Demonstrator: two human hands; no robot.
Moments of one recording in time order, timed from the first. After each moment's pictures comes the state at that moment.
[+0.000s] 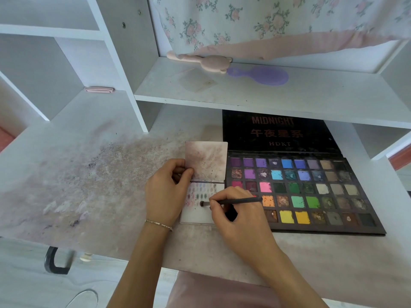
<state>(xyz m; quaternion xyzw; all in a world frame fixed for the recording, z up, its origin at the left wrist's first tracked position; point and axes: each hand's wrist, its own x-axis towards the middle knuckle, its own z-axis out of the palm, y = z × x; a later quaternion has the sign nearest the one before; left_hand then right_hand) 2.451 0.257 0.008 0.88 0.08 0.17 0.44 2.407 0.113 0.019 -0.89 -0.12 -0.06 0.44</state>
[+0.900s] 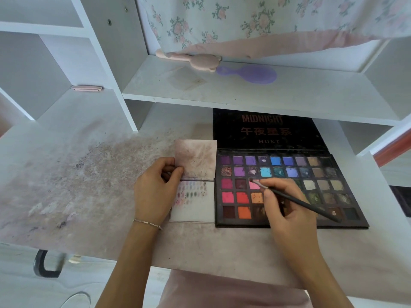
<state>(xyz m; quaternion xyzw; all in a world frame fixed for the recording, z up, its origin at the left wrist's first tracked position) 2.451 0.257 0.008 0.88 0.09 0.16 0.44 2.399 0.049 0.024 -0.82 -0.05 -0.18 0.55</state>
